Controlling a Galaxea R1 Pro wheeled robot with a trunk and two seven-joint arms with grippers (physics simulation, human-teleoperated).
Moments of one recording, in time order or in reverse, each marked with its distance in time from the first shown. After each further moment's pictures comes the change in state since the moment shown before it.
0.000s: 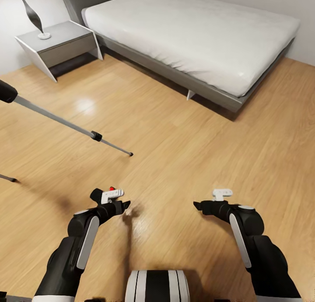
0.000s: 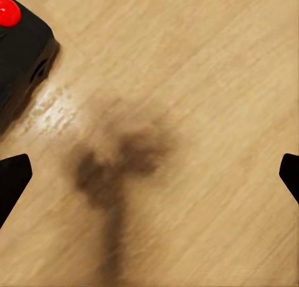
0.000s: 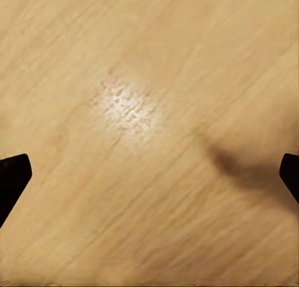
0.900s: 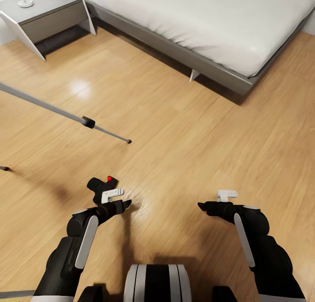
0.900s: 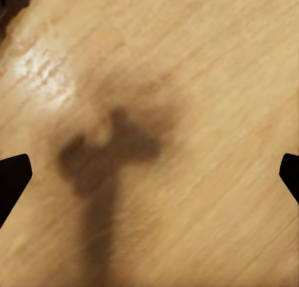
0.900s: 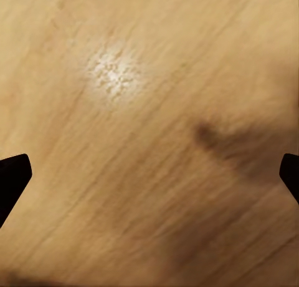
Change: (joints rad) left arm 0.000 0.004 0.000 -0.011 0.049 0.009 -0.001; right arm 0.000 -0.007 -0.045 0.001 0.000 0.030 0.001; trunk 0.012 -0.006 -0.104
